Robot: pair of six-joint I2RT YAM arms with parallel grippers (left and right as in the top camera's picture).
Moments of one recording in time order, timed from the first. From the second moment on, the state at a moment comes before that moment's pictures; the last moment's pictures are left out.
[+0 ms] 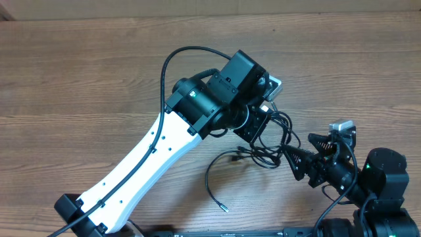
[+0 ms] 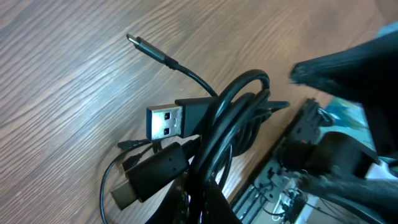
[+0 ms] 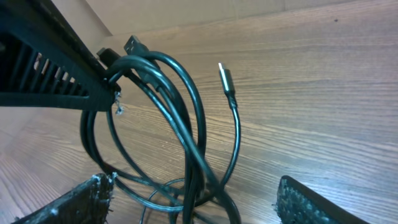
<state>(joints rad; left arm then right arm) -0.77 1.67 1.82 -1.20 0.34 -0.18 0.03 0.52 0.74 -0.74 -0.56 0.14</state>
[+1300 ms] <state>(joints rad) -0.79 1.67 1.82 -1.14 0.32 -0.33 0.03 0.52 0.74 -0.75 -0.55 0.12</state>
